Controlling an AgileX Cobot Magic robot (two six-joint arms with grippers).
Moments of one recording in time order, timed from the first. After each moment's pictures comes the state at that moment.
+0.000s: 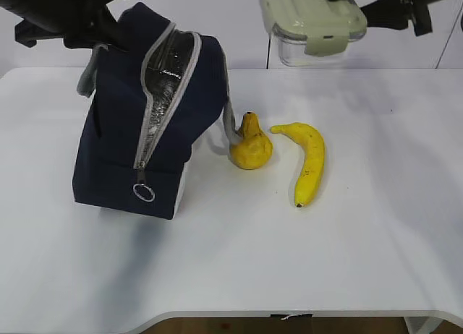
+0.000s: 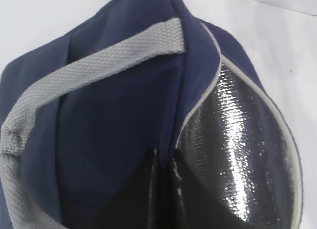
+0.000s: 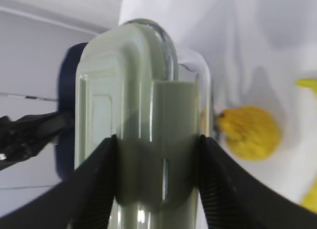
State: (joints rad) left arm -0.30 1.68 -1.42 -0.42 0.62 -0.11; right arm -0.15 1.90 -1.73 1.10 1.20 -0.39
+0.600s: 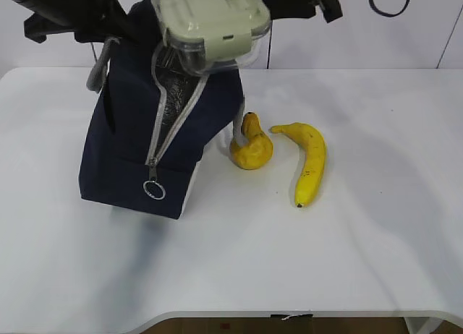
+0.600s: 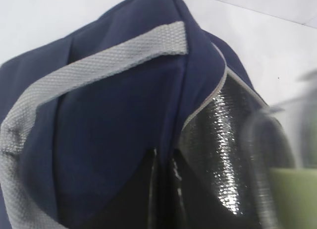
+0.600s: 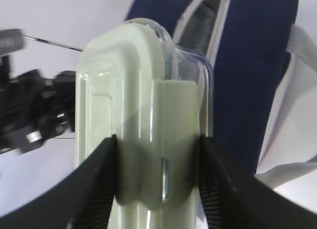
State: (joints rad) left arm -0.34 1.67 -1.44 -0.37 0.60 -0.21; right arm 0.15 1.94 -1.92 0.99 1.20 -0.19
